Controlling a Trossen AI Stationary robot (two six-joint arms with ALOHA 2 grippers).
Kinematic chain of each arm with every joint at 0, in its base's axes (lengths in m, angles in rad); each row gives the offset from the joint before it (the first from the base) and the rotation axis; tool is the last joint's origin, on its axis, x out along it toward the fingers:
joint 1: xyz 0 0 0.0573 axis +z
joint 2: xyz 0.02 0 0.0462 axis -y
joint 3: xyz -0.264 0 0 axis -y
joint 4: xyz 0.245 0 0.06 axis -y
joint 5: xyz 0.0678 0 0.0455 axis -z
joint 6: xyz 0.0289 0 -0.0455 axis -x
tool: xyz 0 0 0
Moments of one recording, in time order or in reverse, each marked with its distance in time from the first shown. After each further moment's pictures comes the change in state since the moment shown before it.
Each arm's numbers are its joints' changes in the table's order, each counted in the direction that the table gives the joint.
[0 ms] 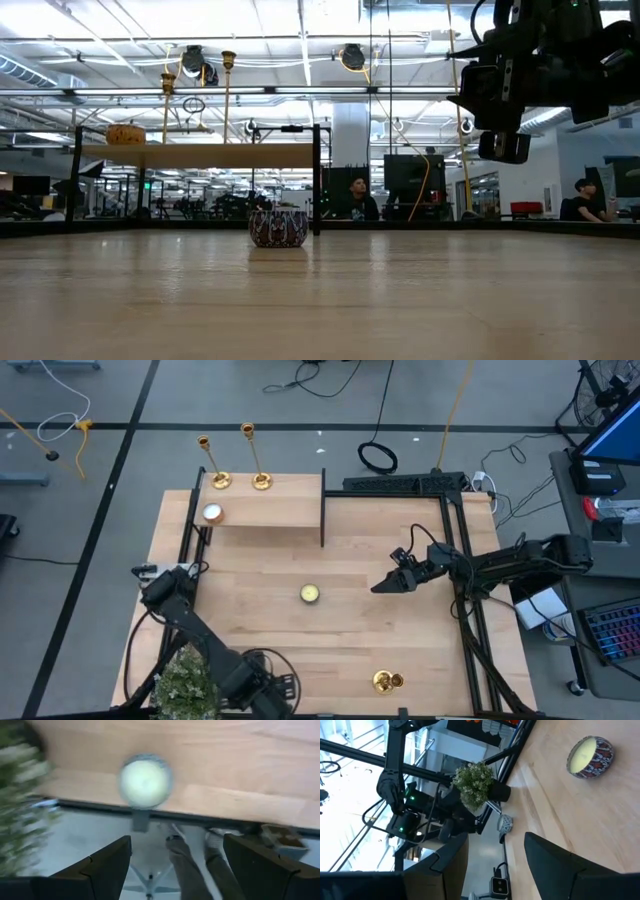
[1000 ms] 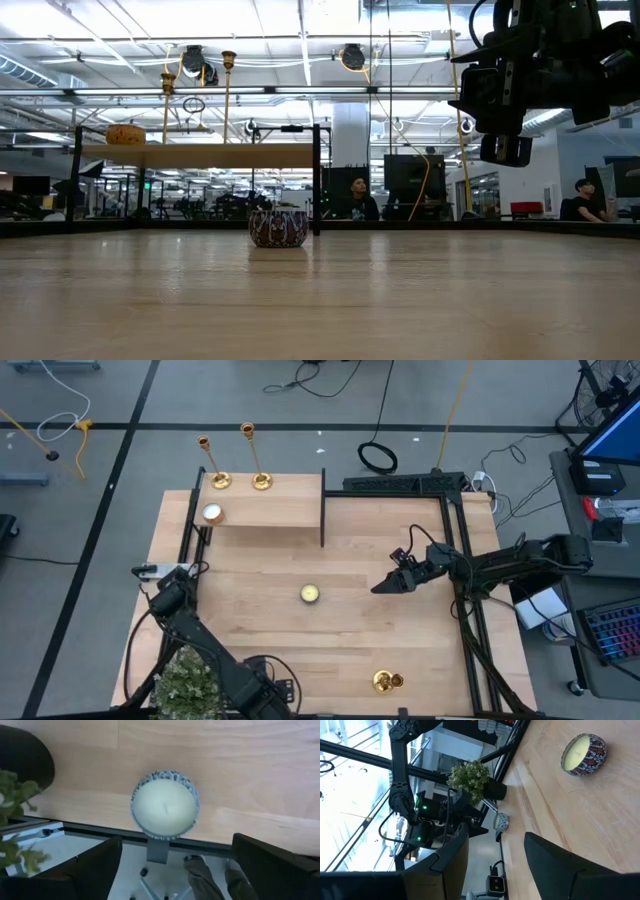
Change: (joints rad) left arm -0.024 -0.096 -0.022 -0.034 0.025 -0.003; right arm 0.000 0.000 0.000 -0.023 0.000 0.007
